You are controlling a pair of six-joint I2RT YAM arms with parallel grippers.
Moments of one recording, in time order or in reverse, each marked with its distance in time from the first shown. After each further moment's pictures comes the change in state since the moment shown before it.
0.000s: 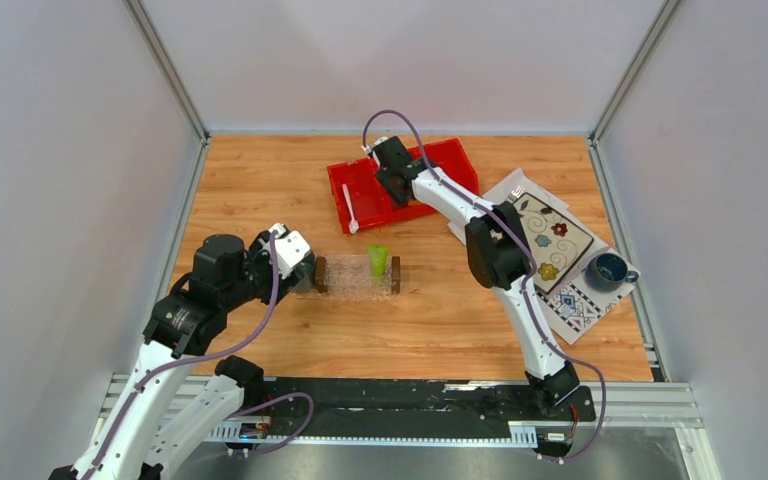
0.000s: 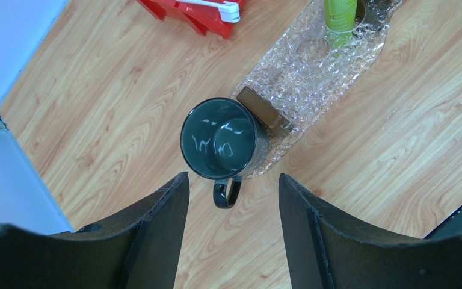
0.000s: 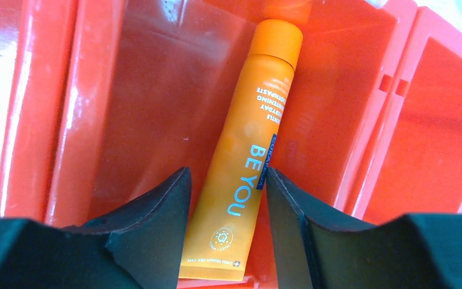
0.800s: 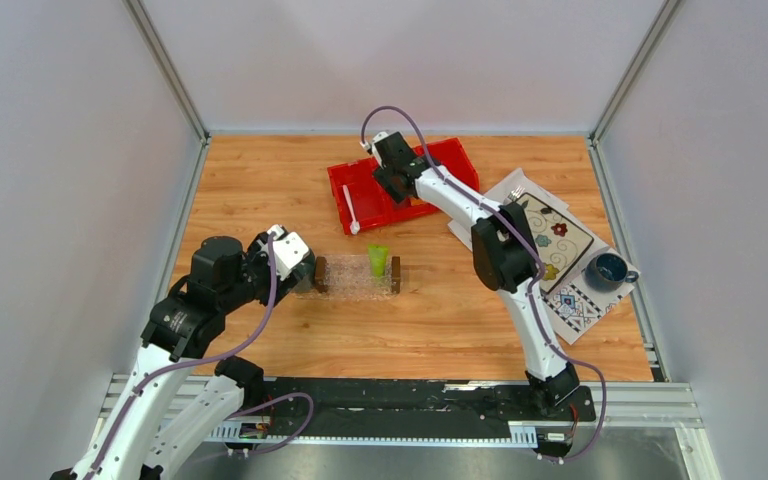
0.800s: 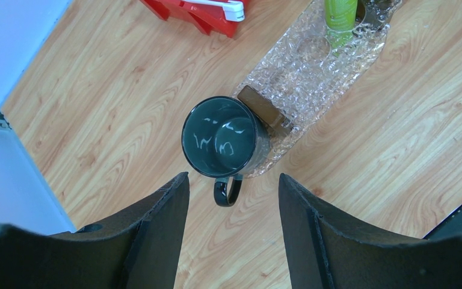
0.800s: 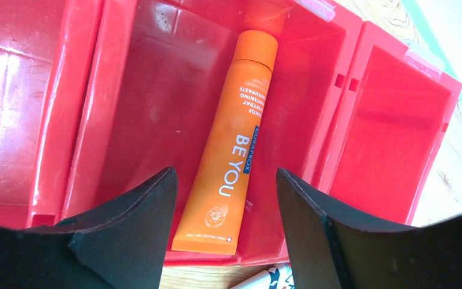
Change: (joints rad) left arm 0.000 -0.015 0.000 -0.008 -0.003 0.000; right arm 0.001 -0.074 -0.046 0.021 -0.010 -0.042
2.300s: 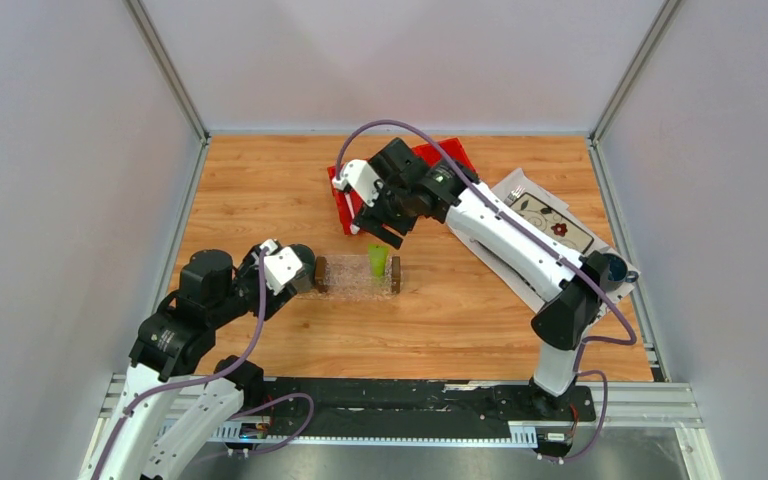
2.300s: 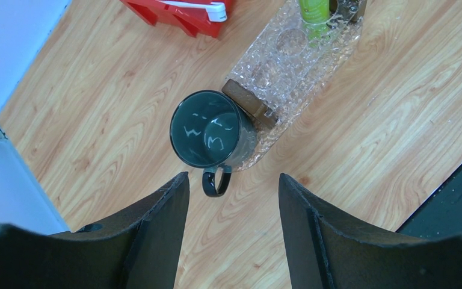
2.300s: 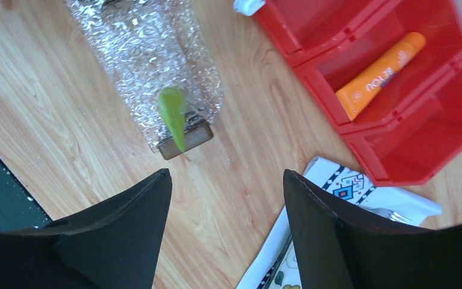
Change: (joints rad) left arm 0.000 -0.091 -0.001 -0.079 0.048 0.024; right arm 0.256 -0.553 -0.169 -0.499 -0.368 -0.098
